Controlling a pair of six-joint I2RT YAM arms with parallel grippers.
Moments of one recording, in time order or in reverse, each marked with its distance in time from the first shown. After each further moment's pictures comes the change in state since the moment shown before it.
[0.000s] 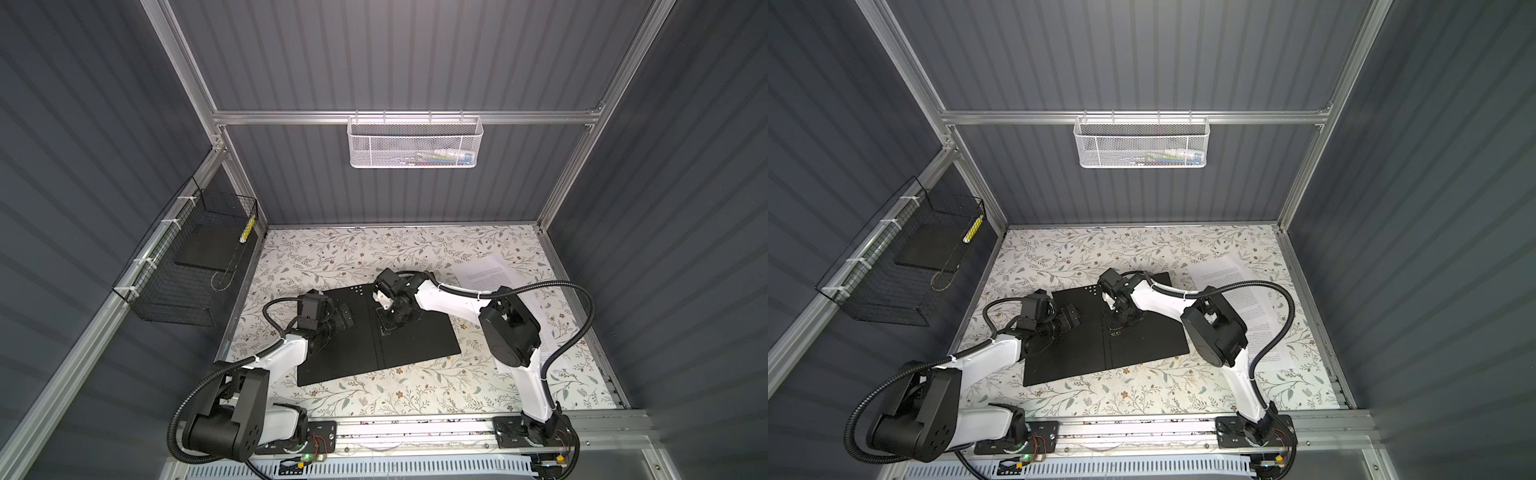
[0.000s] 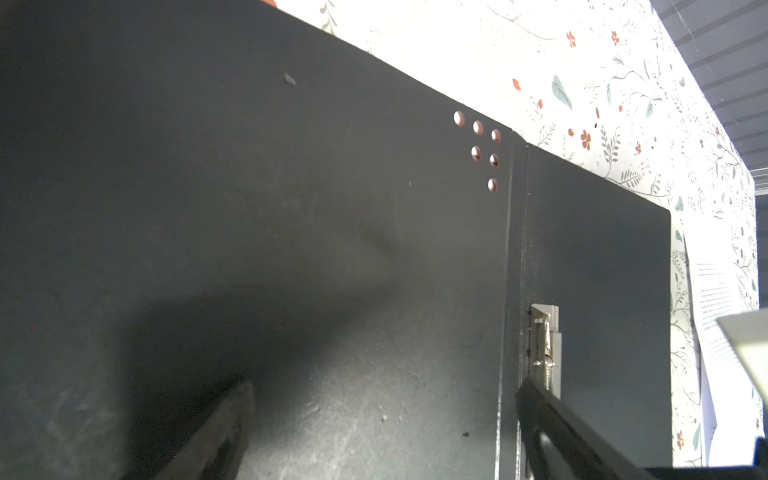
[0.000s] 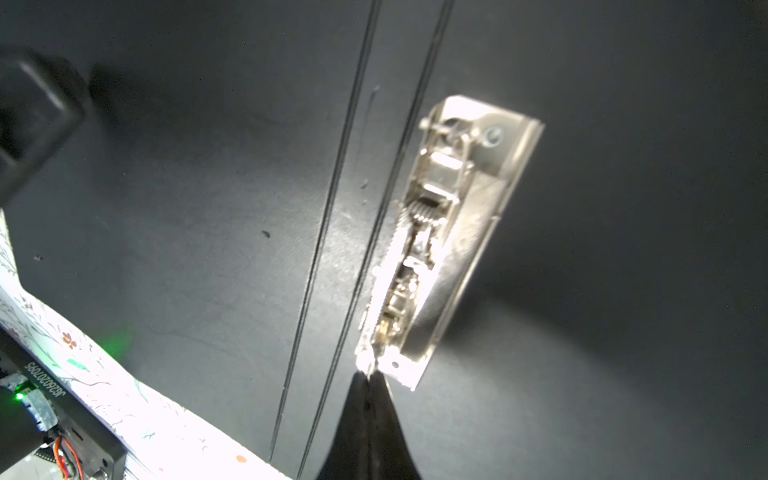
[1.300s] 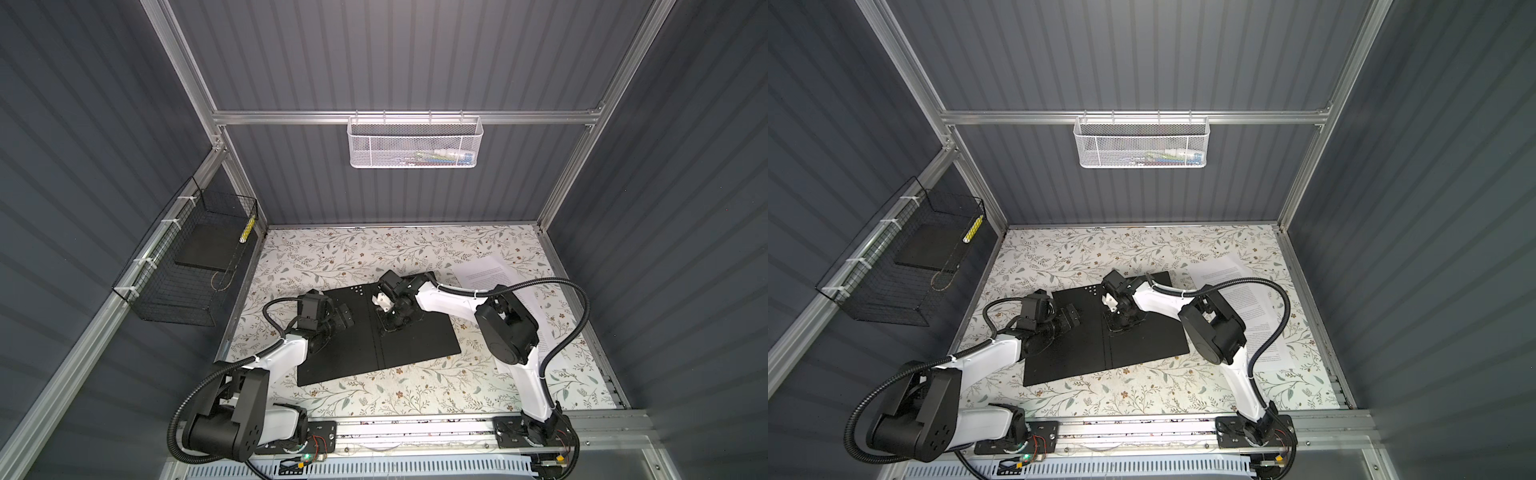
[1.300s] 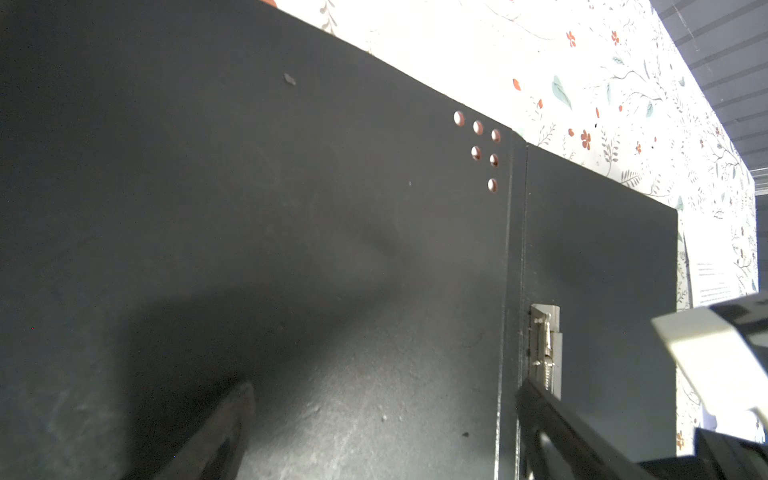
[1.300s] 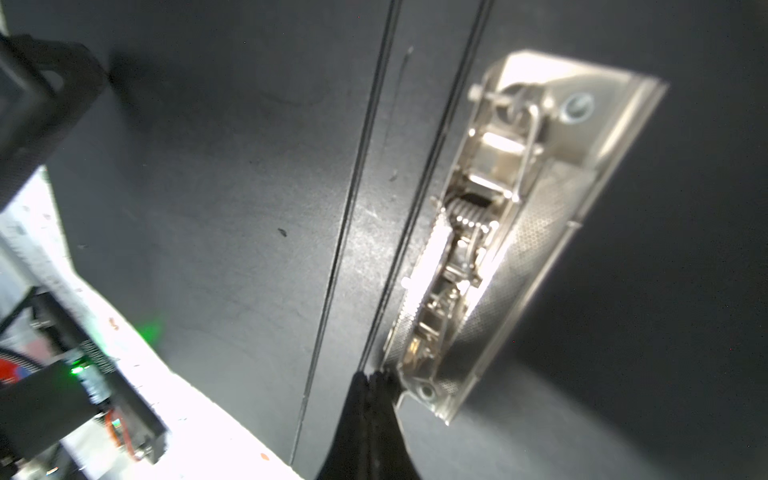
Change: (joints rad) left arm 0.000 0.000 0.000 0.000 0.000 0.000; right arm -0.034 0.020 -0.068 0.099 -0.158 0.036
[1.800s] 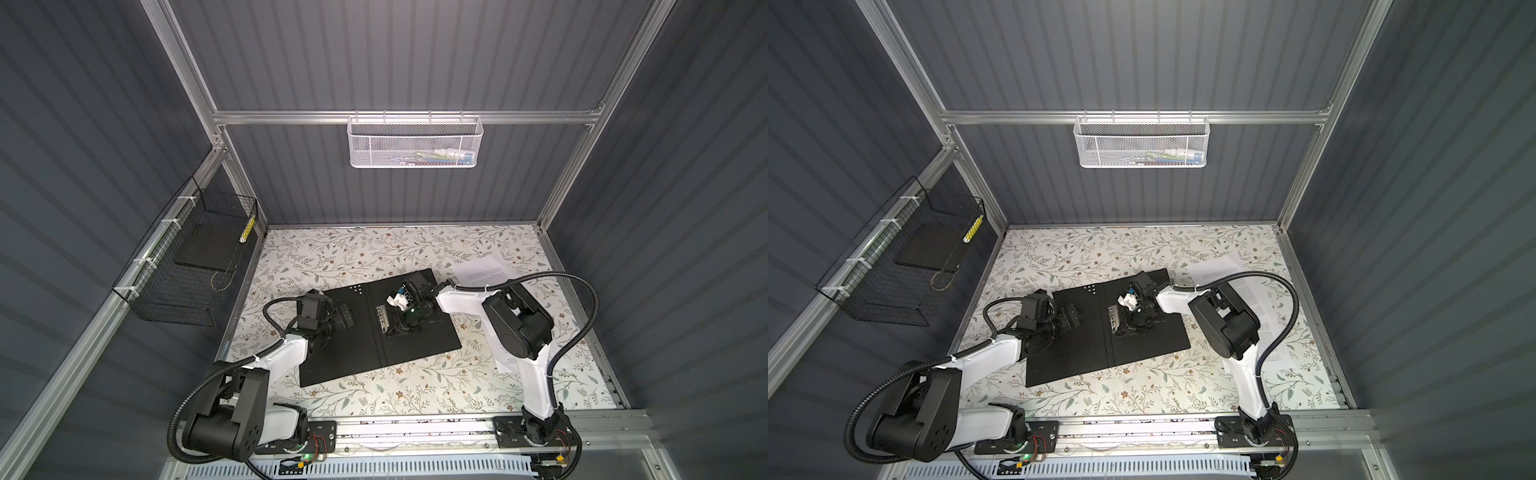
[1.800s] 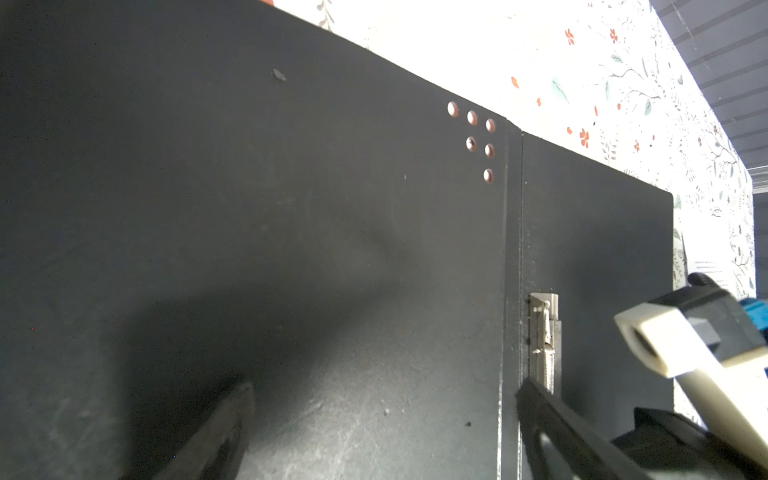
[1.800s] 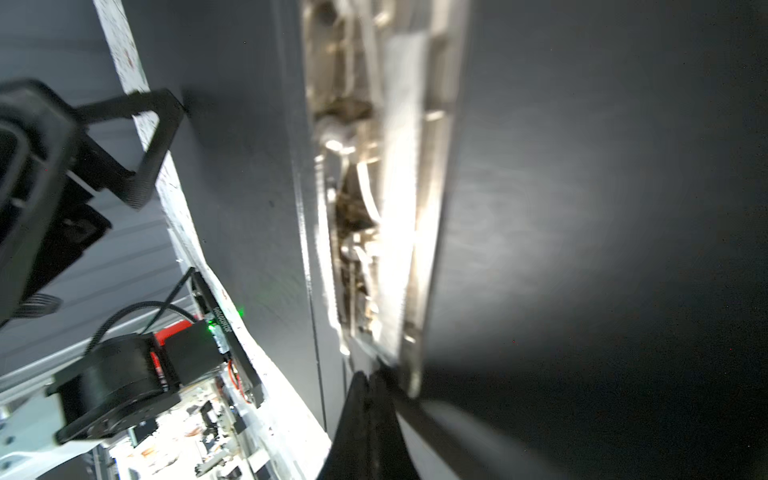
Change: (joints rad) left arm 0.000 0.000 0.000 -0.001 0.003 0.000; right arm -0.145 -0.055 -0.270 0.306 -0.330 0.128
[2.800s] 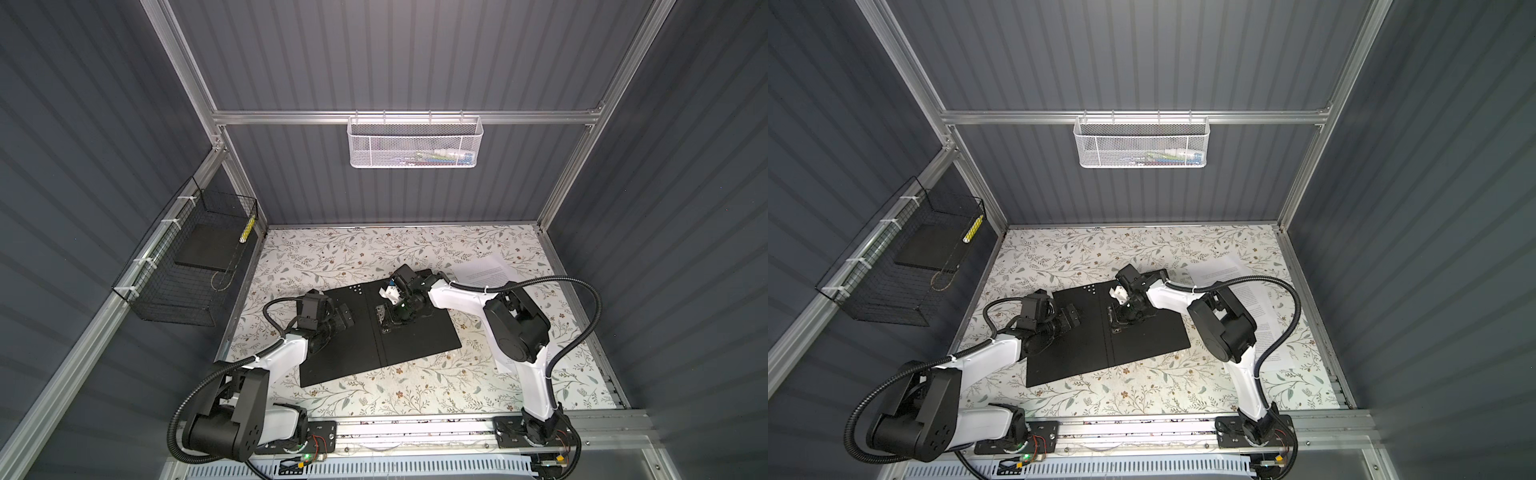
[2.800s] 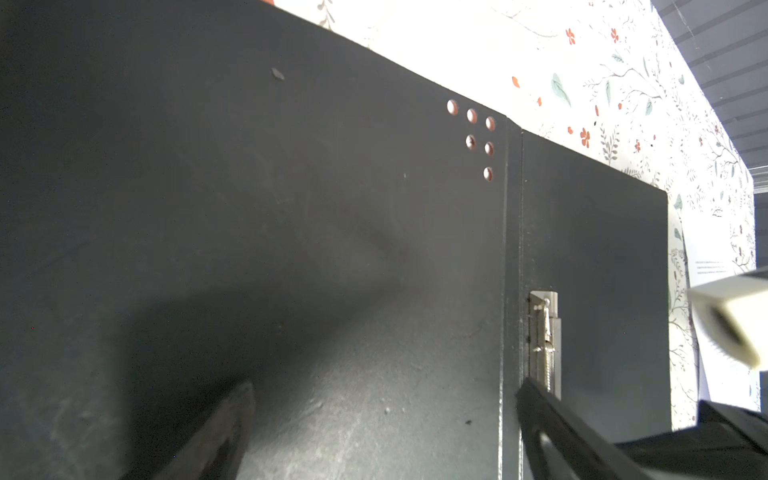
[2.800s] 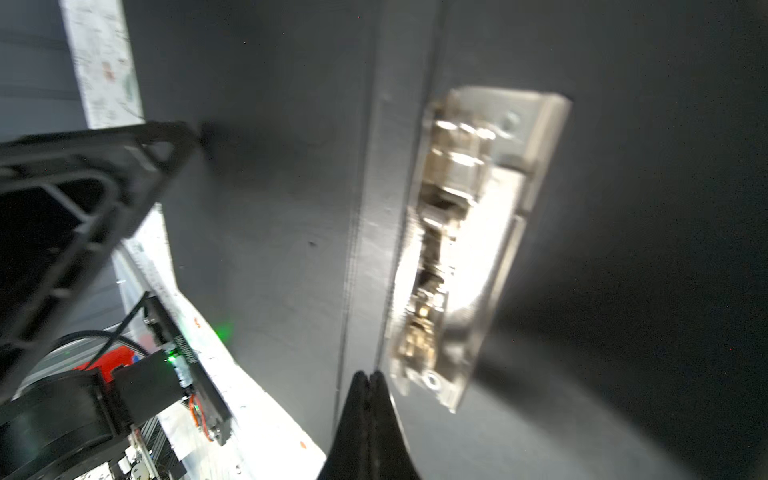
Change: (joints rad) left arm 0.000 0.000 0.002 -0.003 0.000 0.000; right arm 0.072 0.003 0.175 -0.177 0.209 -0.072
